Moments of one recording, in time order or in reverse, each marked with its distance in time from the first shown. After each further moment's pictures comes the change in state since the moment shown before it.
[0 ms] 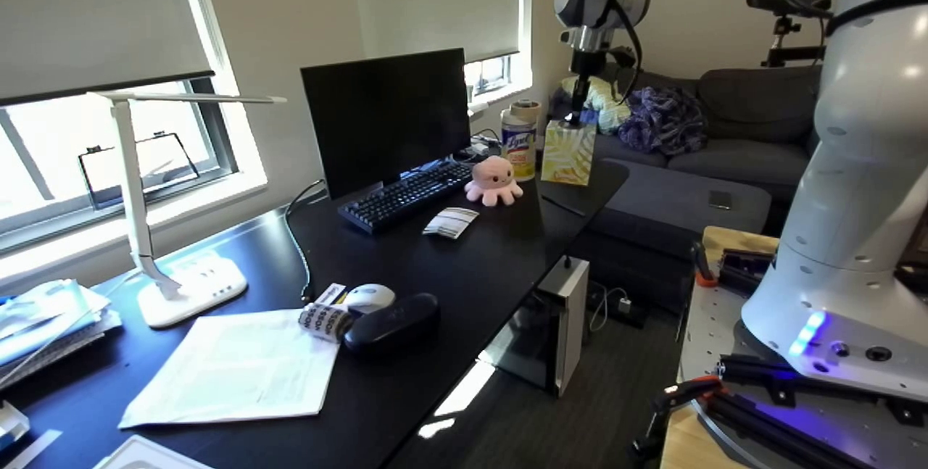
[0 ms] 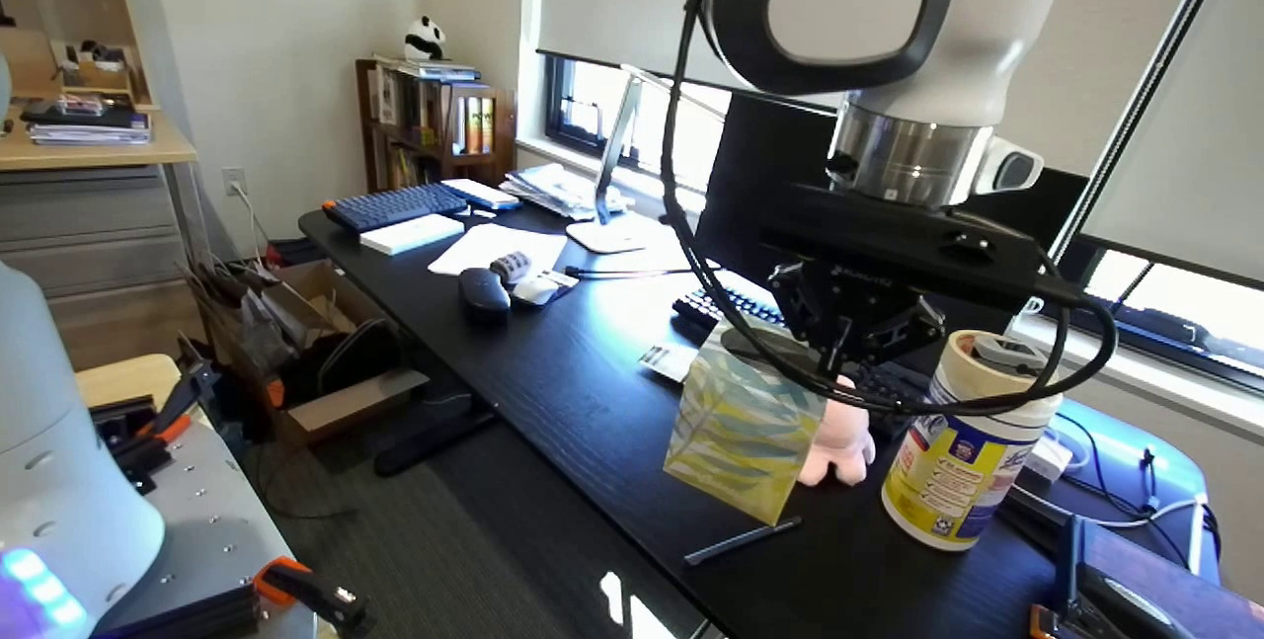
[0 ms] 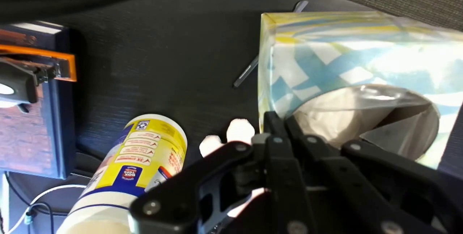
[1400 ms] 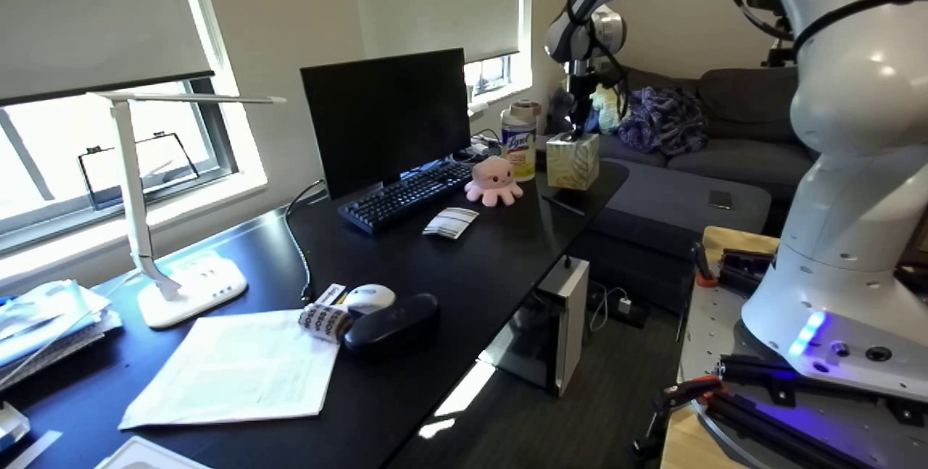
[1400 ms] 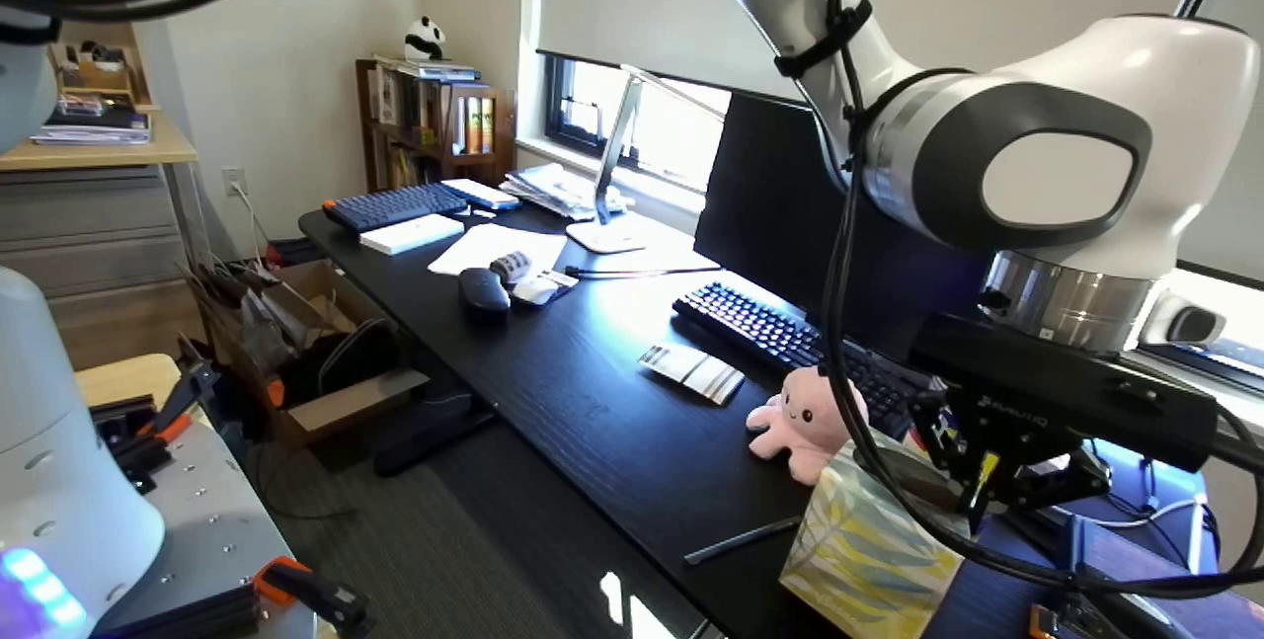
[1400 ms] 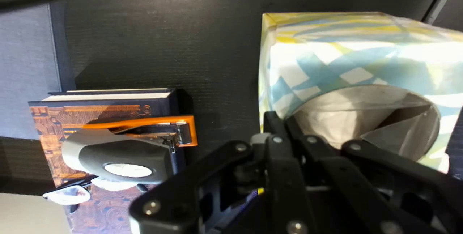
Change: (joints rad) arm -0.231 0.407 0.125 0.437 -0.131 -0.045 0.302
